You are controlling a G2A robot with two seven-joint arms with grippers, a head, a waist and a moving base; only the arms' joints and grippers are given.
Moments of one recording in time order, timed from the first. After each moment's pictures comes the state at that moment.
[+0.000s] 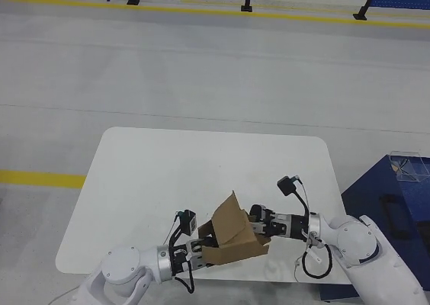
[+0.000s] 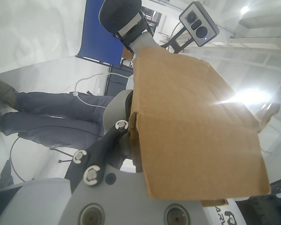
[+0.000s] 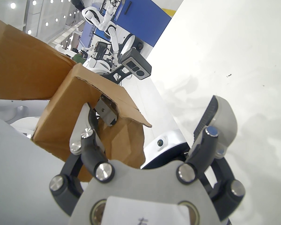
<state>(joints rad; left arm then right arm) 1.34 -1.15 -1.06 -1.84 -0.51 0.25 -0.75 -1.27 -0.93 1.26 -1.74 0.08 -0.39 0.93</state>
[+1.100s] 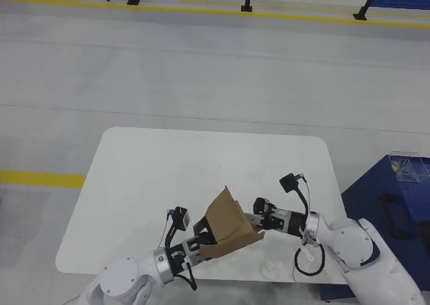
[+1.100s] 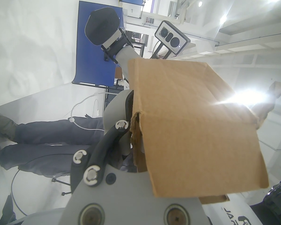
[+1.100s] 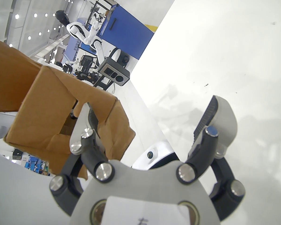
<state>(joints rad) 1.40 -1.15 -1.07 -1.88 -0.46 0.10 -0.62 -1.29 -0.94 1.27 -1.77 -0.04 -0.33 0.78</state>
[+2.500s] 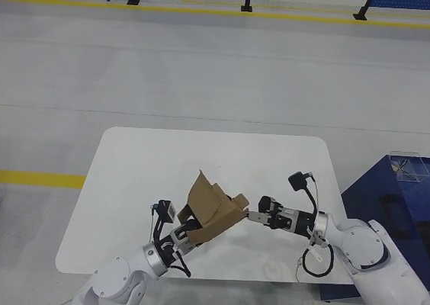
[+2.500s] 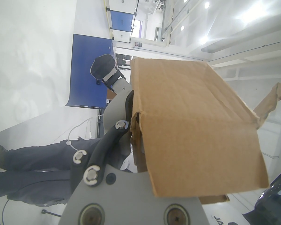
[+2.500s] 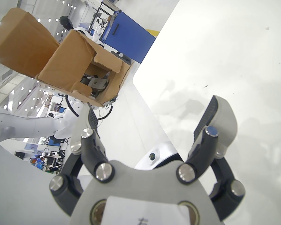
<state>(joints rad) 1.43 -1.16 -1.12 -1.88 -0.48 0.04 -0.51 -1.32 -0.94 1.33 -1.81 -0.02 -0.32 0.80</state>
